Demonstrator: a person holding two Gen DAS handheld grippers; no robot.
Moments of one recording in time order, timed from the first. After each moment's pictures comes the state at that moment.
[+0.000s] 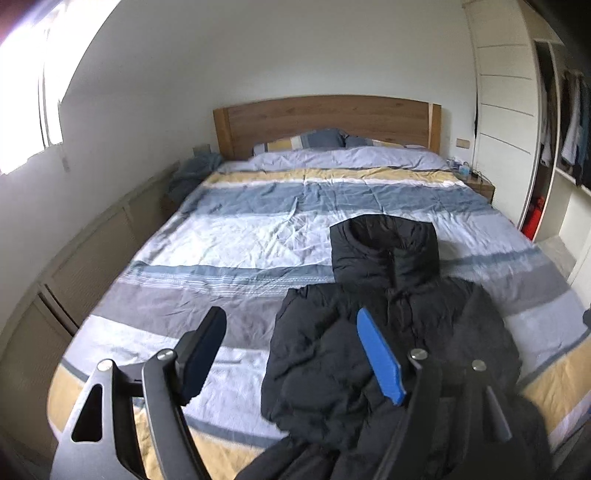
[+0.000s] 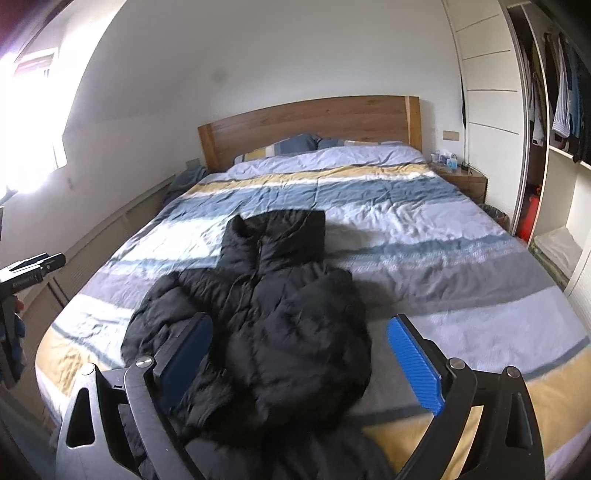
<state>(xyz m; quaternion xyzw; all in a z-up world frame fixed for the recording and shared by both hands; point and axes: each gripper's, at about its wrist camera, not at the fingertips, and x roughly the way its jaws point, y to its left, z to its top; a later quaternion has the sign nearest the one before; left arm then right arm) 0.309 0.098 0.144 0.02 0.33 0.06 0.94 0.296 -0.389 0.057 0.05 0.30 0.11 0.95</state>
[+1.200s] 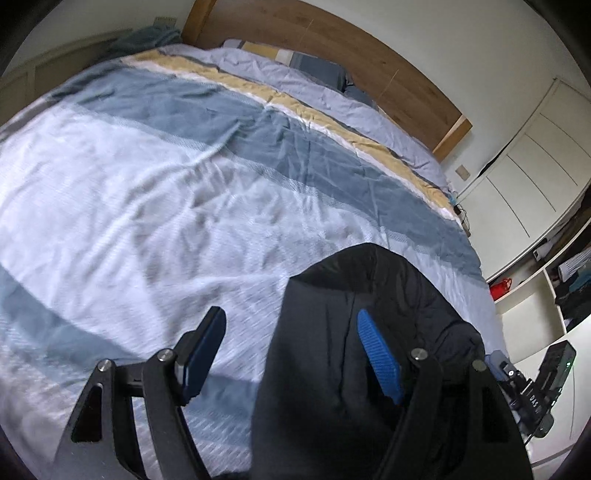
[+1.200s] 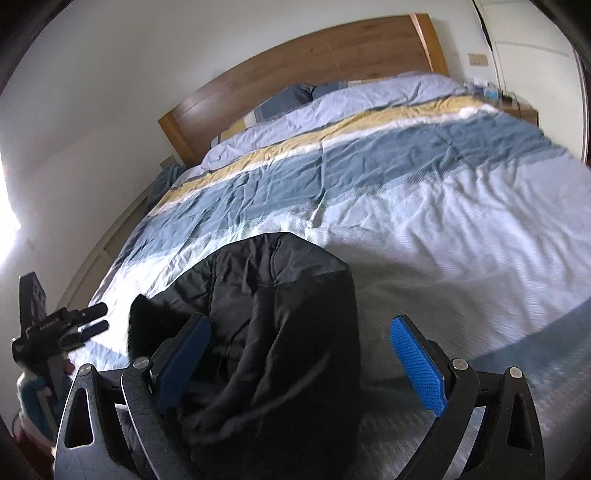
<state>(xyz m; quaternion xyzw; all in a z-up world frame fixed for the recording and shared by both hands) 0.778 0.131 -0.071 -0.23 0.43 -0.05 0.87 0.752 -0.335 -0.103 0.17 0.38 0.14 0.90</state>
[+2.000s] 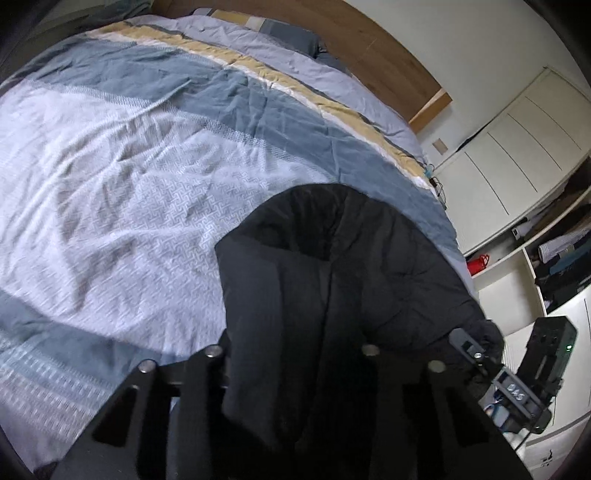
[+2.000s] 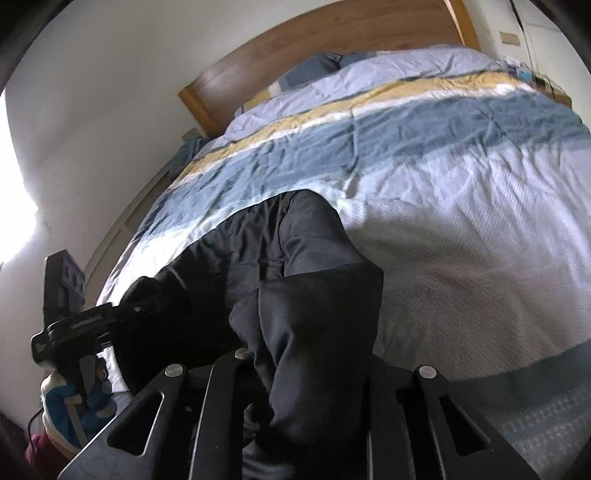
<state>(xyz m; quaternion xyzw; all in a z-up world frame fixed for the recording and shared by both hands) 0.773 0.068 -0.081 -0.23 0.46 -0.12 0.85 0.754 -0.310 -0.099 0.15 0.42 0.22 0.87</state>
